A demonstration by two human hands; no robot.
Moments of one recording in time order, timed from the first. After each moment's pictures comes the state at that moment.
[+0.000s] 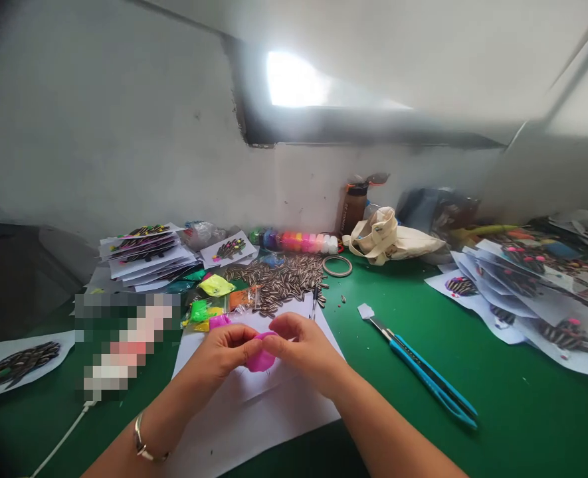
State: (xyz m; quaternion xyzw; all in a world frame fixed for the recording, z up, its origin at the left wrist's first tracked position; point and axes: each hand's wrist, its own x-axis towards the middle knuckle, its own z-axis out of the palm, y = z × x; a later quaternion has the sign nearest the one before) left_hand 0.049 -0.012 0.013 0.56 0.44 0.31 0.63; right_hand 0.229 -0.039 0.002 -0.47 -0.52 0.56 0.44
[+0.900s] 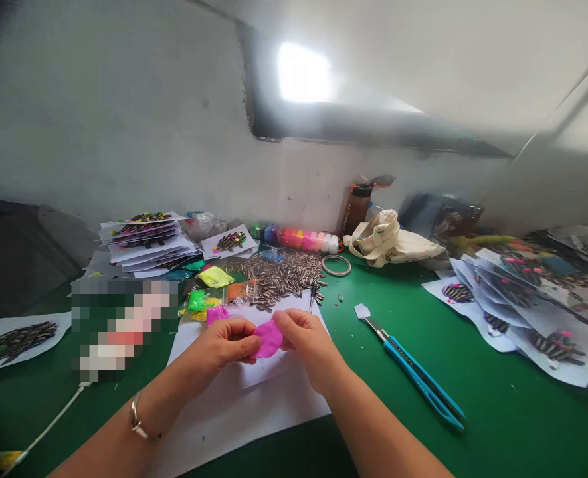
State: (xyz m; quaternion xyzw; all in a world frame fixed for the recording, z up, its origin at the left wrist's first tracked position) left_hand 0.047 -0.013 0.010 0.55 0.41 0.28 0.68; right_hand 0.229 -0.040 0.003 -0.45 -0.44 0.61 0.48
